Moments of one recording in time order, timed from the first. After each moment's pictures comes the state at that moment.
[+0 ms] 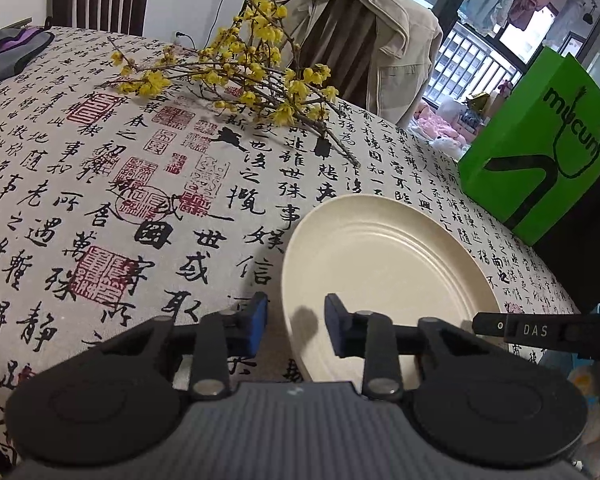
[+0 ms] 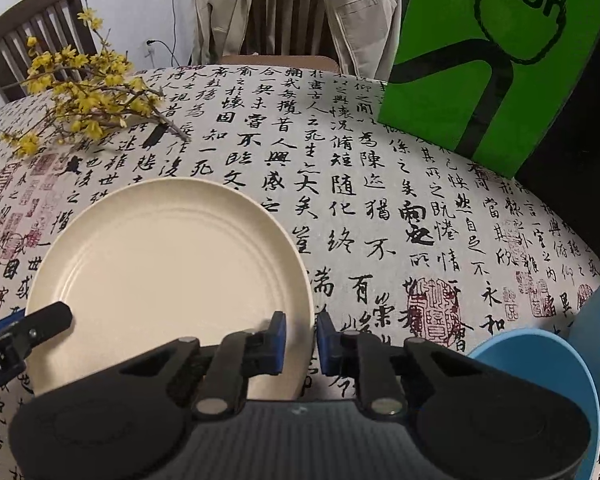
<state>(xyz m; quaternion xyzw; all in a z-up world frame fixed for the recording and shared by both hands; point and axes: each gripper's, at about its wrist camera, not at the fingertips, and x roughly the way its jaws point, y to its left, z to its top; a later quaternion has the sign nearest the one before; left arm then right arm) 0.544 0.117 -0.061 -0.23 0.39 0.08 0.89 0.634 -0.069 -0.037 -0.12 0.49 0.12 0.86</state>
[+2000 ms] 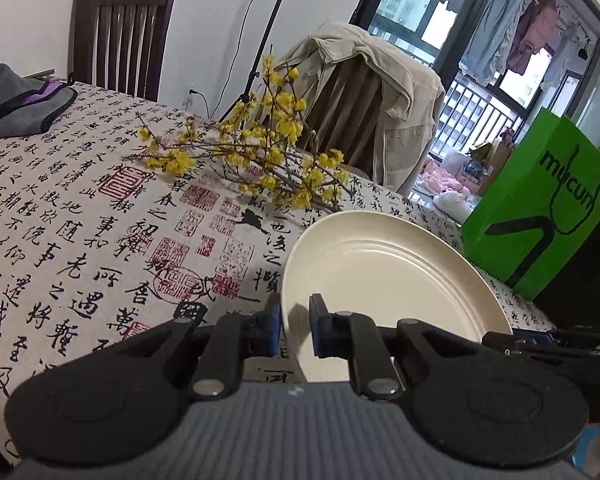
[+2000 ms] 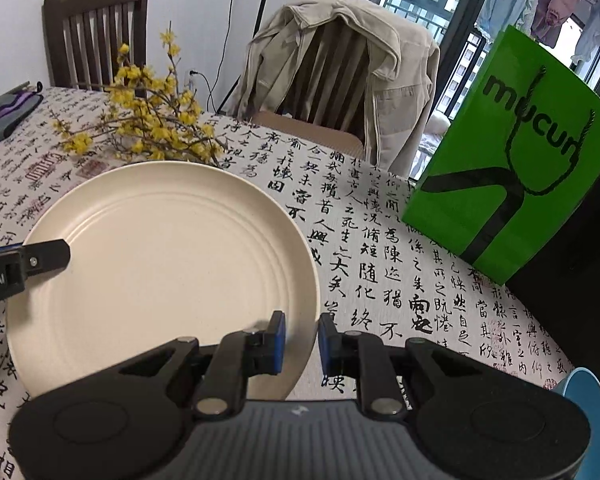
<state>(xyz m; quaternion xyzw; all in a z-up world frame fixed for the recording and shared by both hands) 0.530 0.135 -0.026 -0.22 0.31 0.12 0.92 0.596 -0.034 -0.005 -0.21 0.37 0.15 0.89</state>
